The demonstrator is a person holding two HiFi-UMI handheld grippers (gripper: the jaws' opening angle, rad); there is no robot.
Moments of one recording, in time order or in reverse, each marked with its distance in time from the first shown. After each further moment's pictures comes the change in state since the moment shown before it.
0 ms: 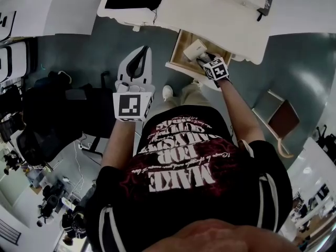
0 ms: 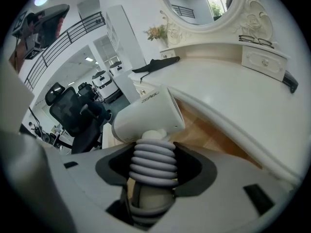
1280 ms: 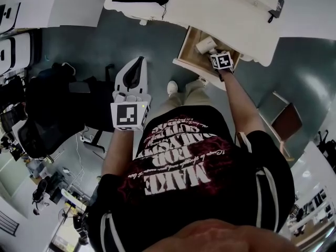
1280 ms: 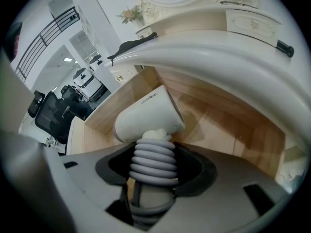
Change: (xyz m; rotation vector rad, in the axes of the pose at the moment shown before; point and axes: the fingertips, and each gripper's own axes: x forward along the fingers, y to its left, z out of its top) left arm -0.040 0.023 -0.035 -0.009 0.107 0.067; right arm 0.054 -0.050 -0.040 0.177 0.143 -0.101
